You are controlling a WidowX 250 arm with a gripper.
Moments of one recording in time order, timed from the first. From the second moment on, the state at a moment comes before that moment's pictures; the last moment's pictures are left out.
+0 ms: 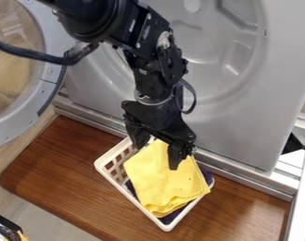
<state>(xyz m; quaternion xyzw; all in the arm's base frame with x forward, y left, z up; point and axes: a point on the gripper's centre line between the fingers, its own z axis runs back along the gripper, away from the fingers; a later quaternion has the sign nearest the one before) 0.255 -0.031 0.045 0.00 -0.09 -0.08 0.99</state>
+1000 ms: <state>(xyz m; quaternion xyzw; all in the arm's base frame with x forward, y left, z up) 0.256 0.049 0.024 -0.04 -0.03 -0.07 1.00</state>
